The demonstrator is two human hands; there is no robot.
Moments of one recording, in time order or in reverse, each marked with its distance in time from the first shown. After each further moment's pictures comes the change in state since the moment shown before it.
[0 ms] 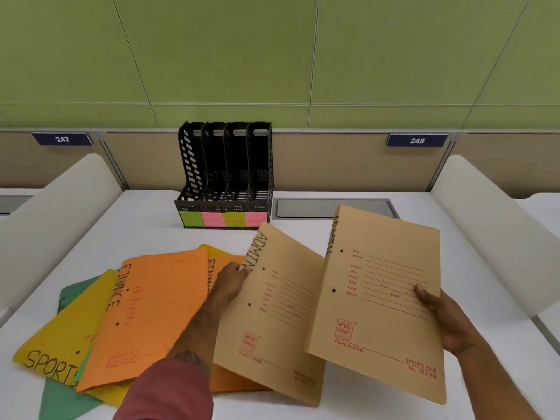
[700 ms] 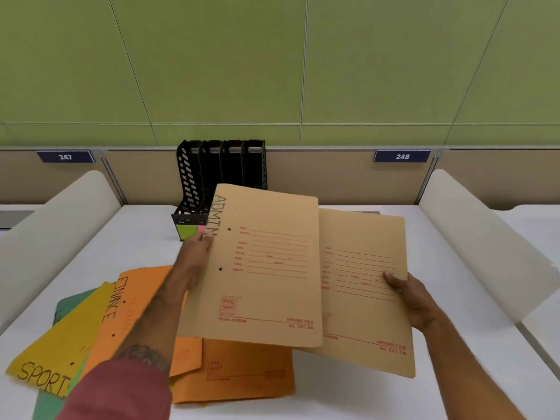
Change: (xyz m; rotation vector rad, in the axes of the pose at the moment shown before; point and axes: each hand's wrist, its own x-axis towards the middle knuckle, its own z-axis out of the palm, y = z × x) left_hand -0.022 0.057 -0.088 -0.391 0.132 0.172; right_hand 0.009 -0.030 0.044 -0.090 -0.063 -0.100
